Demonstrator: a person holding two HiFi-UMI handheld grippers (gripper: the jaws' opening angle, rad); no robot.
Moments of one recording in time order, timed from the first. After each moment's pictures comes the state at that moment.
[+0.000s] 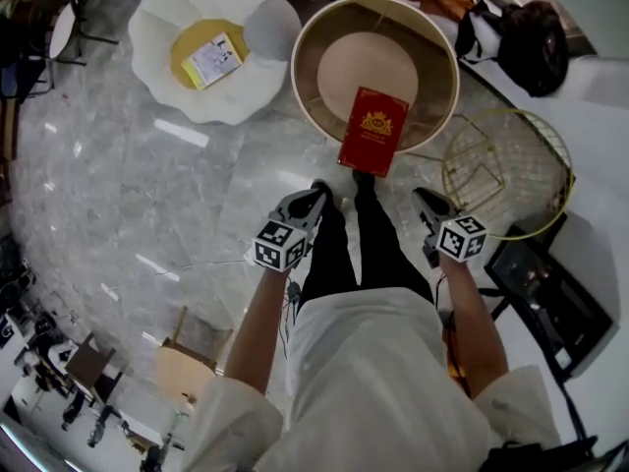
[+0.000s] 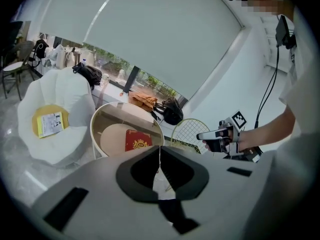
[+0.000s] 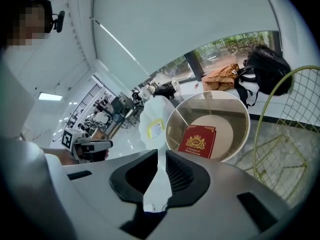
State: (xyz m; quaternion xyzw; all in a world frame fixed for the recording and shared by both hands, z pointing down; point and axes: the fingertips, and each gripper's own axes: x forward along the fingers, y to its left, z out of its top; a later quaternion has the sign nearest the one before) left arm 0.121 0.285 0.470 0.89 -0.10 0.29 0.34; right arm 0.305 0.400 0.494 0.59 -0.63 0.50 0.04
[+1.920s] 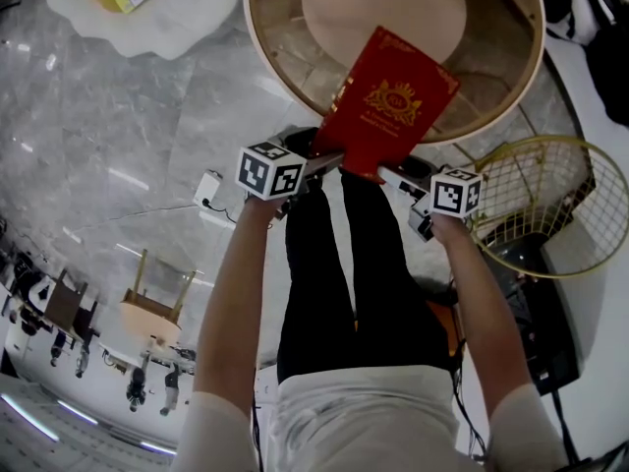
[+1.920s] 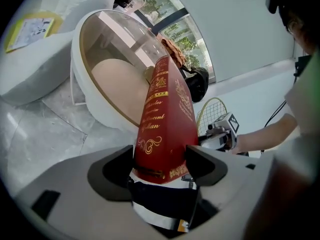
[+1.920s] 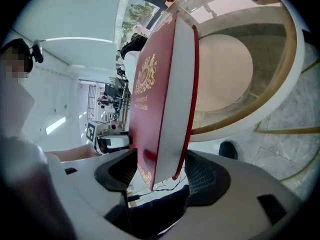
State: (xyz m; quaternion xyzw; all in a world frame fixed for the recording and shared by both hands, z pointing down) left arm 0.195 0.298 0.805 0.75 -0.03 0.39 0.54; right arm 0.279 0.382 0.806 0.38 -0.57 0.73 0.01
